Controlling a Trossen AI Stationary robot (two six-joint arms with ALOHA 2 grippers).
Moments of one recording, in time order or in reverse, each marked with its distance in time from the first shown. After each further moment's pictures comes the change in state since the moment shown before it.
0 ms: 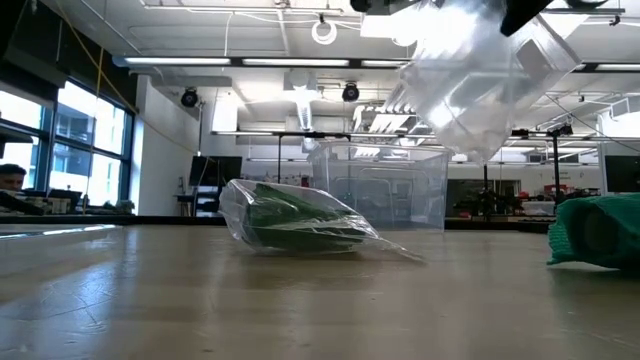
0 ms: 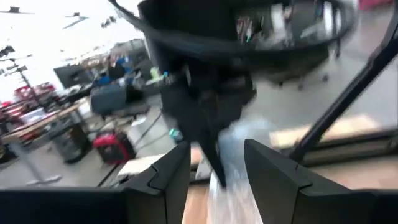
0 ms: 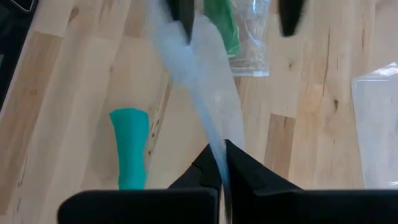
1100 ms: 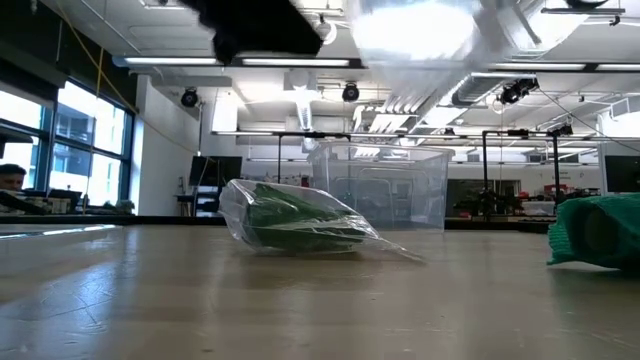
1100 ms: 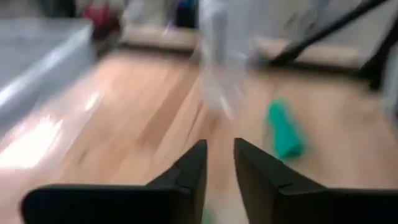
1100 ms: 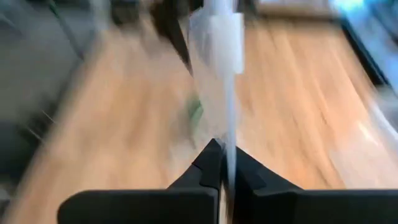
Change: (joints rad) left arm -0.148 -0.412 -0.400 -0.480 -0.191 -0.603; right arm 0.007 -0.222 -0.248 0.537 0.088 0.057
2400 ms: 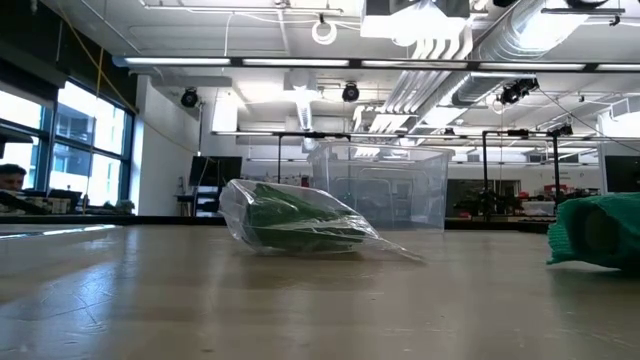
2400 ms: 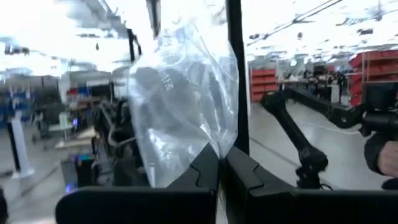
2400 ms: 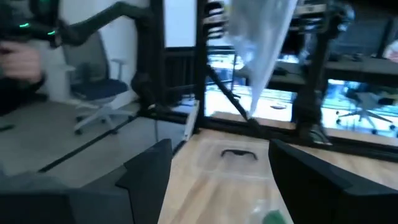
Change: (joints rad) left arm -0.066 -0.161 -0.003 0.501 0.349 0.417; right arm 0.163 -0.133 -0.510 0.933 -0.097 -0.138
